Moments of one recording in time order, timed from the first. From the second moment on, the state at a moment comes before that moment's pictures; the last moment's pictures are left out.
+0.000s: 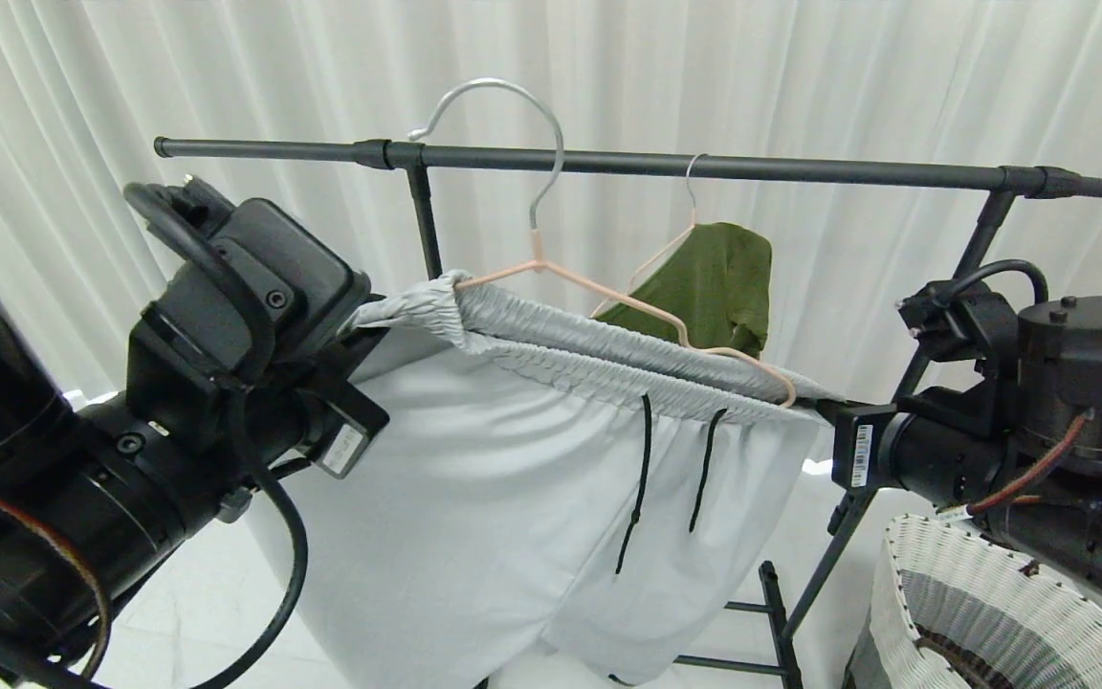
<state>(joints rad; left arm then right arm) -0.68 1.32 -0.65 -0.68 0.36 0.74 0.73 1.47 -0.74 -0.42 -0.42 0.24</state>
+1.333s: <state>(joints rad) -0.66 1.34 -0.62 -0.69 0.26 0.86 1.01 1.42 -0.90 -0.32 -0.32 0.11</state>
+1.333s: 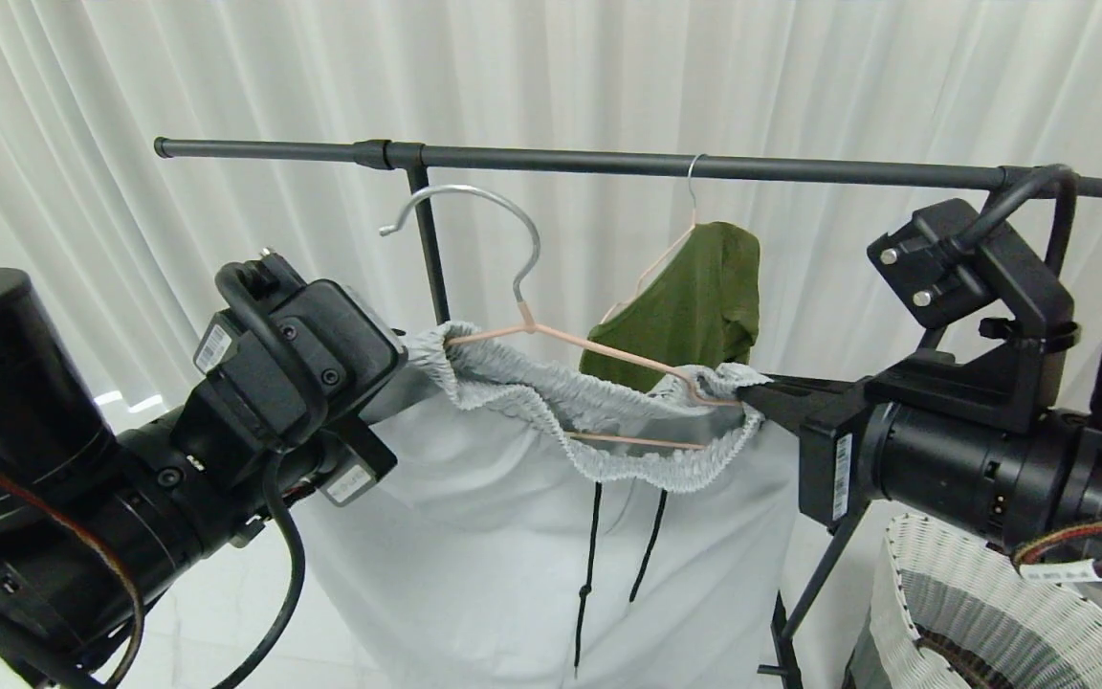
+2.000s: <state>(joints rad) -0.65 1.37 -0.61 -0.69 0.35 0.81 0.96 1.51 -0.99 -0.29 -0.34 0.10</state>
